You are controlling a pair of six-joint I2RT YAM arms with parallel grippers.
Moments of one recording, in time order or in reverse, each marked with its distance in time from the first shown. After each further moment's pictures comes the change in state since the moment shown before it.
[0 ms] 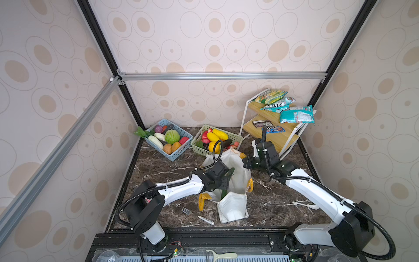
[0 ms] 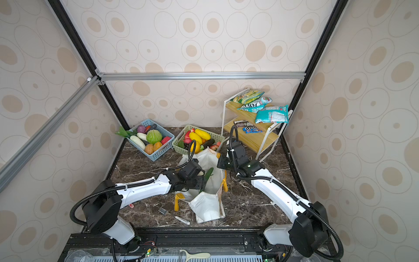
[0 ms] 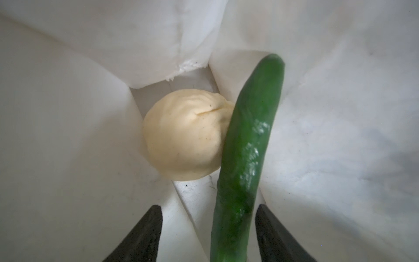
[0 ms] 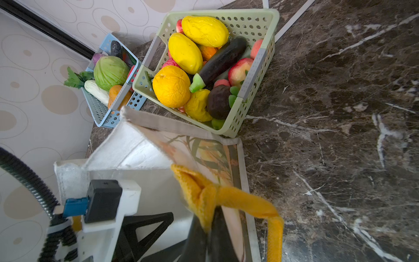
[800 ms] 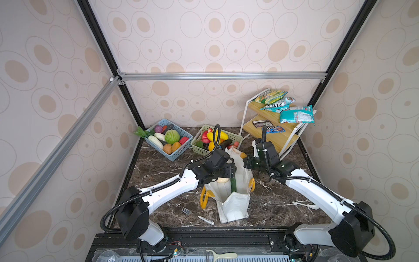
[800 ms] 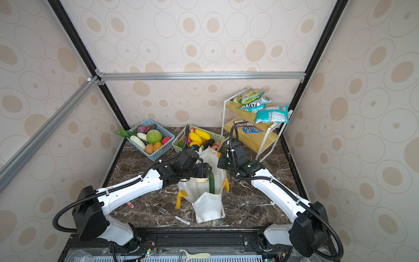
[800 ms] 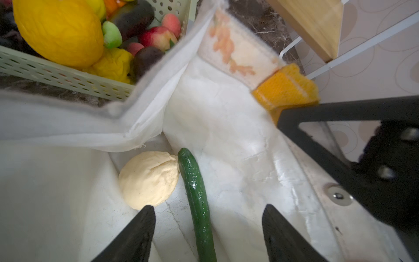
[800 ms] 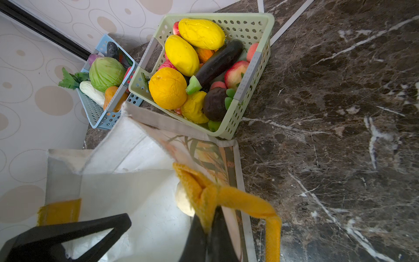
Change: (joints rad) left arm 0.000 -0.100 0.184 -0.037 0.016 0.050; right arm 0.000 0.000 -0.002 0.000 0.018 -0.008
